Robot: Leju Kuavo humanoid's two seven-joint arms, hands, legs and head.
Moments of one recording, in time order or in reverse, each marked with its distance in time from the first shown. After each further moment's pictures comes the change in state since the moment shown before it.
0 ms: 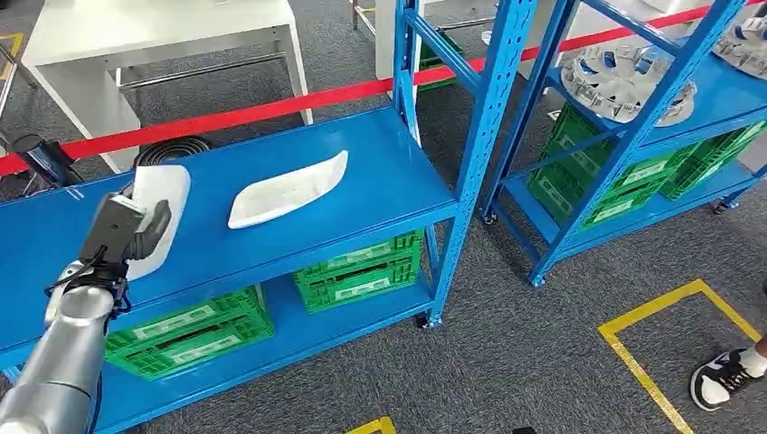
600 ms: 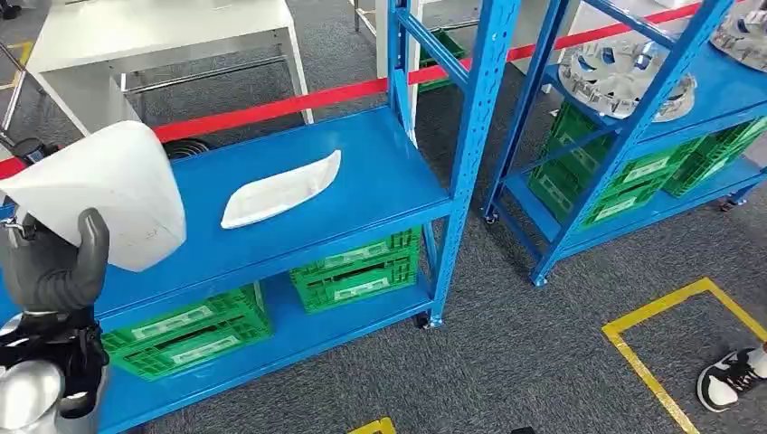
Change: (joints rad) left arm 0.397 -0.015 -0.031 -0.912 0.447 -0.134 0.028; right arm -0.003 0.006 -0.013 0.000 0.005 -0.002 -0.023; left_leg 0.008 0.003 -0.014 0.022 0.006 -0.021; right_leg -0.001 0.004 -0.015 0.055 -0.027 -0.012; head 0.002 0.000
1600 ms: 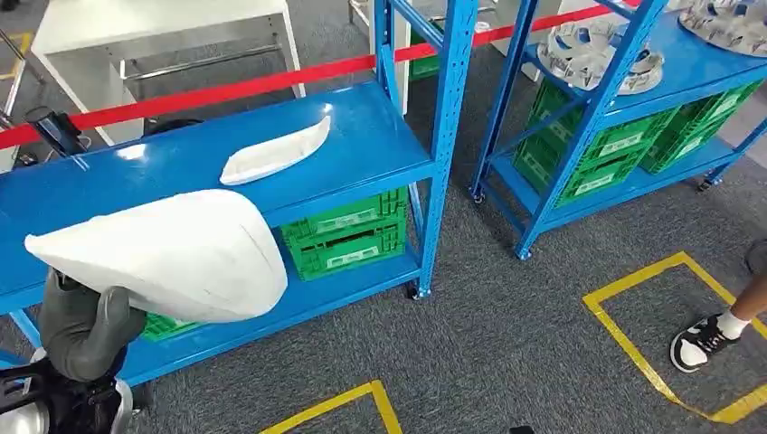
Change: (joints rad) left arm 0.090 -0.003 -0.096 -0.144 0.372 -0.424 0.105; right arm -0.008 0.010 -0.023 0.000 -0.010 -0.001 0.010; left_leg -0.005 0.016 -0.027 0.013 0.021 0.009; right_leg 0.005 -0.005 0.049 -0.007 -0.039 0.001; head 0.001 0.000
